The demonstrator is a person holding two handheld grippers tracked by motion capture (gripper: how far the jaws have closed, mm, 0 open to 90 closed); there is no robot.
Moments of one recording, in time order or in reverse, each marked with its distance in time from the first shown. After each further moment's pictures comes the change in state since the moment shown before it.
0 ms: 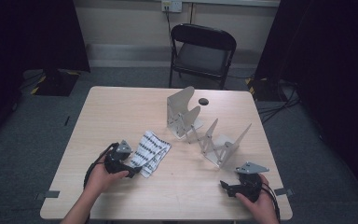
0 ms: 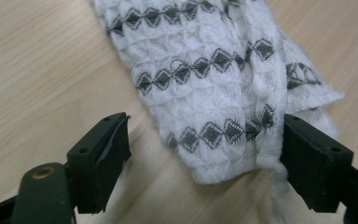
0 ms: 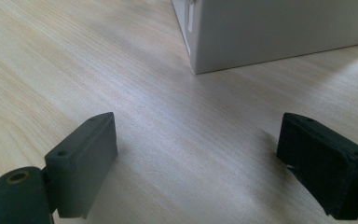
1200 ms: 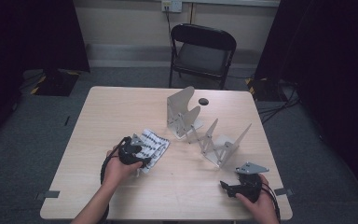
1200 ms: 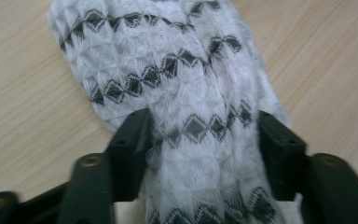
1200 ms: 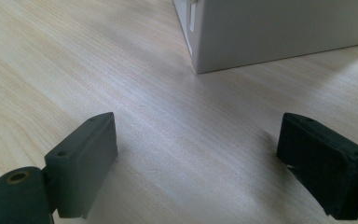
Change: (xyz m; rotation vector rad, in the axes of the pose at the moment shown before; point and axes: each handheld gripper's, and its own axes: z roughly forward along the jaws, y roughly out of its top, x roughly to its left) left arm -0.009 0.032 0.027 -0.013 0.065 0.004; right arm 0.001 0.000 0.000 0.001 0.004 -0.002
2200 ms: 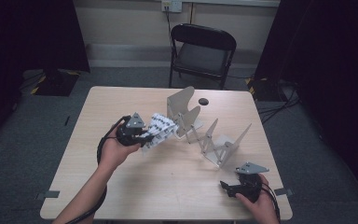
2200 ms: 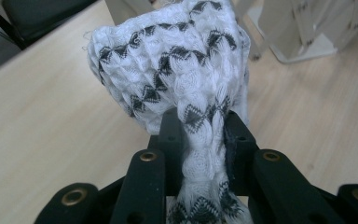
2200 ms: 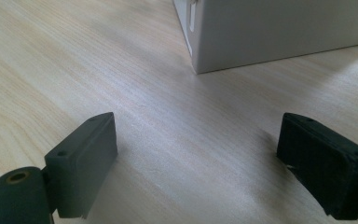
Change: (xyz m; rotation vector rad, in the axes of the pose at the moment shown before) left arm 0.005 0.079 -0.068 -0.172 -0.039 0.139; right arm 0.000 0.000 0.000 -0.001 0.000 -0.001
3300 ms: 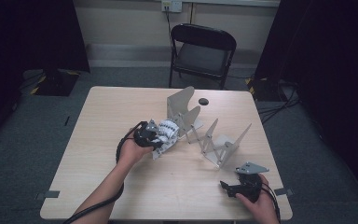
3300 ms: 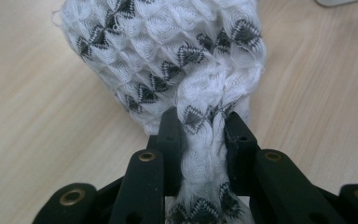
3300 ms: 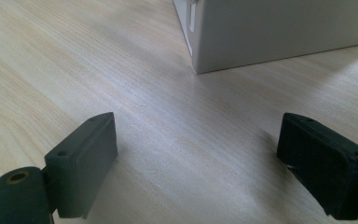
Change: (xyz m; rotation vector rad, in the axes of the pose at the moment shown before) left arm -0.001 -0.032 0.088 0.146 -0.074 -0.024; right arm 0.000 0.000 0.000 0.000 0.001 0.000
